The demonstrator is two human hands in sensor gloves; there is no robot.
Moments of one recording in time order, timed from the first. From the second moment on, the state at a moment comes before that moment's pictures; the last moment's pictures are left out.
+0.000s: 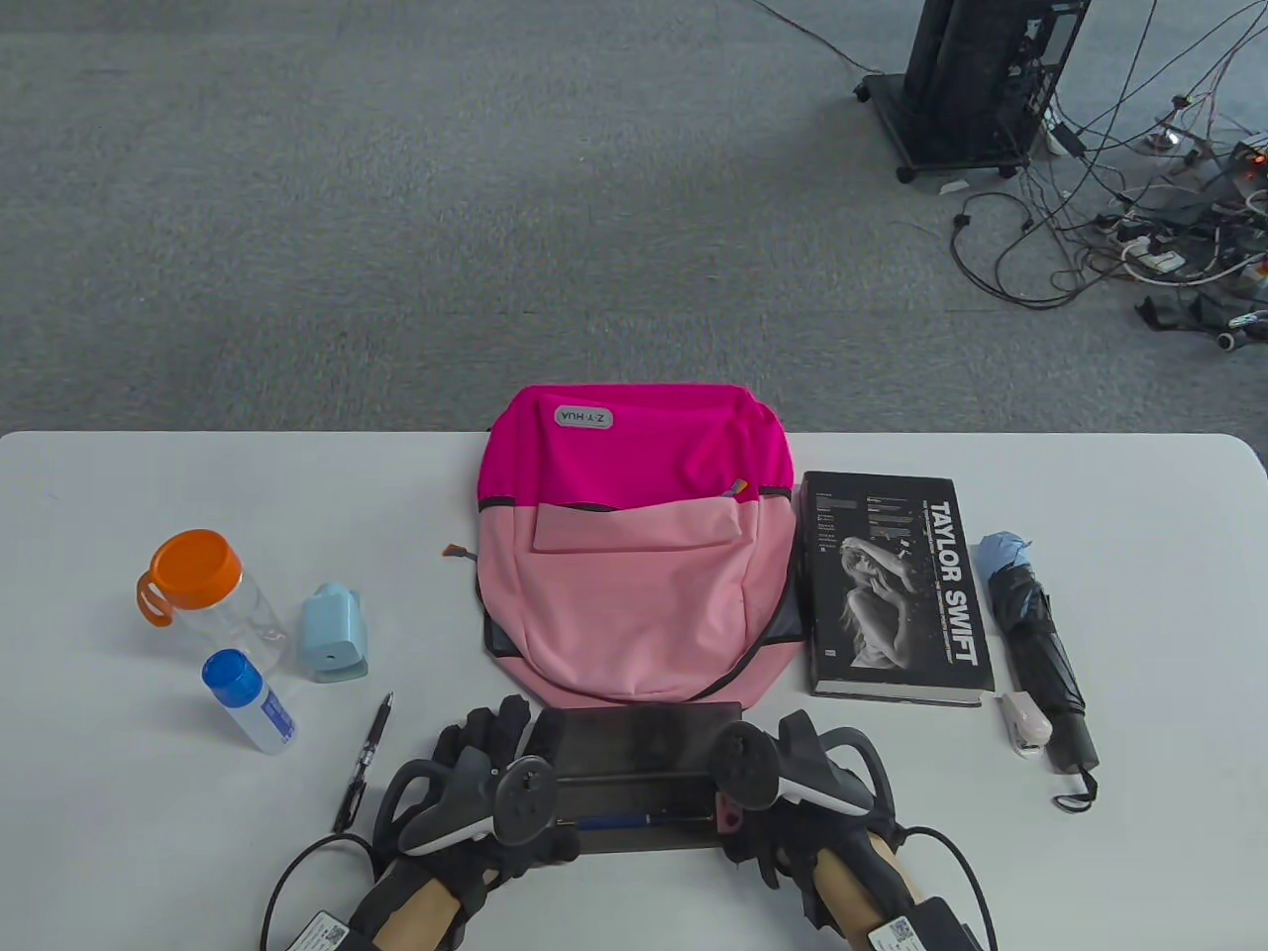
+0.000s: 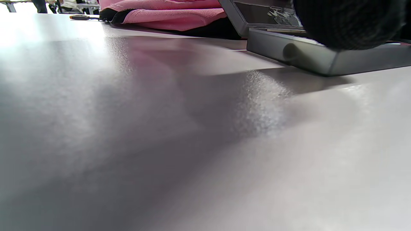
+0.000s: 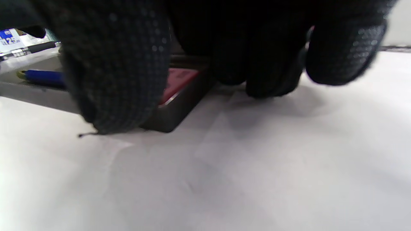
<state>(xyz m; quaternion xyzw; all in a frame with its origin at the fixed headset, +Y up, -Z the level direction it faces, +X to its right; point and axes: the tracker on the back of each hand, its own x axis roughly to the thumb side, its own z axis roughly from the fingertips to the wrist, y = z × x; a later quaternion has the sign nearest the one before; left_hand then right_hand) -0.161 -0.782 -0.264 -0.16 -0.21 -0.01 0.97 0.106 -0.763 -0.279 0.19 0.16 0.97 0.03</state>
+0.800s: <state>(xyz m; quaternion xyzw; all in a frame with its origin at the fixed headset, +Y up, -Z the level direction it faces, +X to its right) -0.283 -0.711 -0.261 -0.11 0.07 -0.07 0.99 0.107 -0.765 -0.276 0.19 0.15 0.97 0.03</state>
